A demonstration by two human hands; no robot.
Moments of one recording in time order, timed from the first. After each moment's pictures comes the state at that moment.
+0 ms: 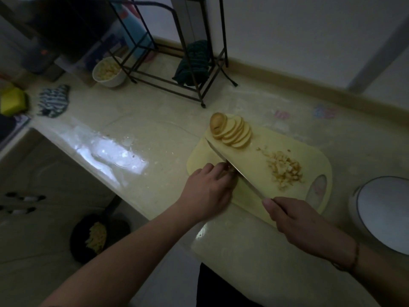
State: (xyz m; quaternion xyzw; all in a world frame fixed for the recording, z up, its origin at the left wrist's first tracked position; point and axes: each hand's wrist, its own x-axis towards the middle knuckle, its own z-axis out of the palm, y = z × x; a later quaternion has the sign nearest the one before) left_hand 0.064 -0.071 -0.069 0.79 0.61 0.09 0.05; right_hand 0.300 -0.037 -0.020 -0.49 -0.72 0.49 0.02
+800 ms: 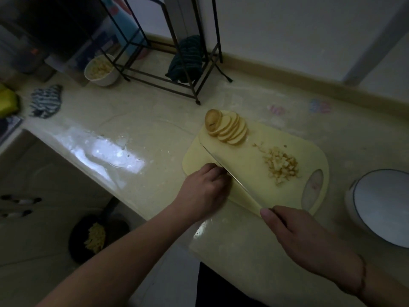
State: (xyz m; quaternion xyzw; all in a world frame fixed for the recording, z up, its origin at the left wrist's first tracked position) left_hand 0.066 -0.074 -0.074 0.80 0.56 0.19 0.02; right_hand 0.308 -0.063 -0.015 -0.48 -0.74 0.46 0.06
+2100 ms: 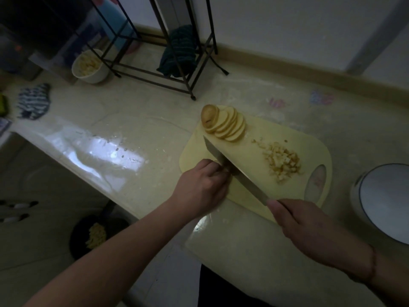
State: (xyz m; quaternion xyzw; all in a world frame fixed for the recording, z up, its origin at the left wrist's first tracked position) left_hand 0.058 -0.066 -0.066 0.81 0.56 0.16 0.06; right_hand 0.309 -0.047 -0.016 -0.50 -0.72 0.48 0.04
